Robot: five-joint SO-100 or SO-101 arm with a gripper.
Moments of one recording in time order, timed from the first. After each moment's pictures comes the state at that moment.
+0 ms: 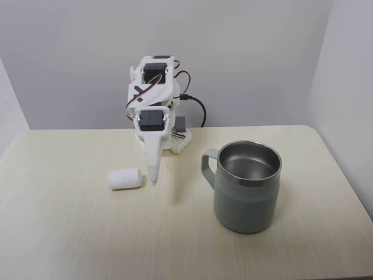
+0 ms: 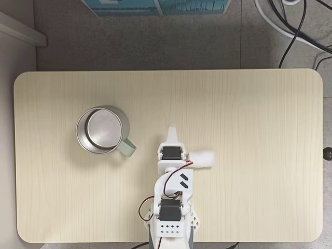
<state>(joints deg) -1.6 -4.7 6.3 45.4 1.4</state>
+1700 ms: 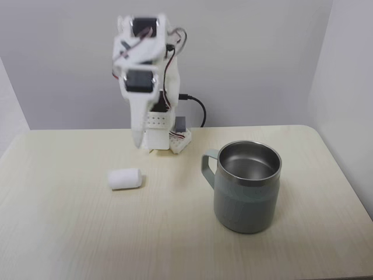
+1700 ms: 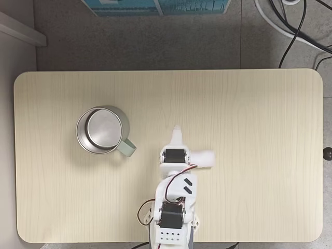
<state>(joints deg) 4.0 26.7 50.1 69.3 -8.8</state>
